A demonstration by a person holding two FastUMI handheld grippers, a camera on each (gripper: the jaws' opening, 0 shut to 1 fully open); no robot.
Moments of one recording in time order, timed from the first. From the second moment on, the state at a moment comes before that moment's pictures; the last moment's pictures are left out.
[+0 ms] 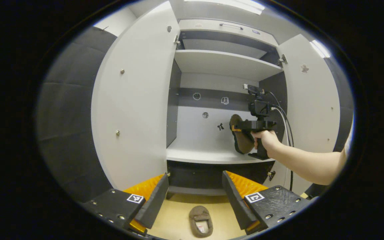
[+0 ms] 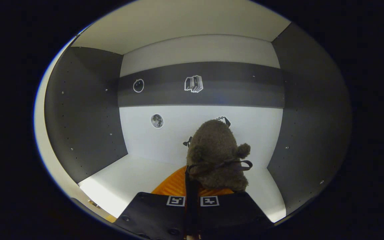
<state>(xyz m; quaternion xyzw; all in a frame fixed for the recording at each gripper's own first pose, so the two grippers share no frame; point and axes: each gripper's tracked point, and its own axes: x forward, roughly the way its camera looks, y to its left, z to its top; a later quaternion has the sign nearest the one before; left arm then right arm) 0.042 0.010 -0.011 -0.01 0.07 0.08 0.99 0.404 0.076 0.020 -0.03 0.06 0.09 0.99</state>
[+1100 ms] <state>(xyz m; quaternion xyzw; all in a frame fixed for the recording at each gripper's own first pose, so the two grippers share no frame) 0.029 0.017 -0.022 -0.01 0.07 0.09 0.99 0.318 0.076 0.048 -0.03 0.09 0.11 0.99</state>
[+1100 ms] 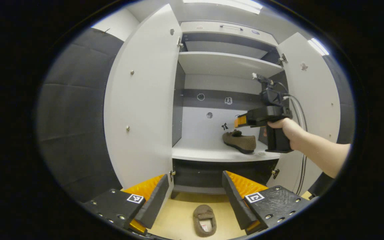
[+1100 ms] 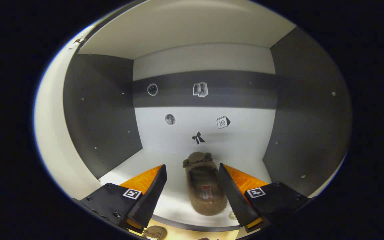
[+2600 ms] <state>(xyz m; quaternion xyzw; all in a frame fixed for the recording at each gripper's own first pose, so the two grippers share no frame) 0.054 0.010 -0.344 0.06 0.39 -0.05 0.92 -0.040 -0.025 -0.085 -0.03 0.13 0.02 0.99</state>
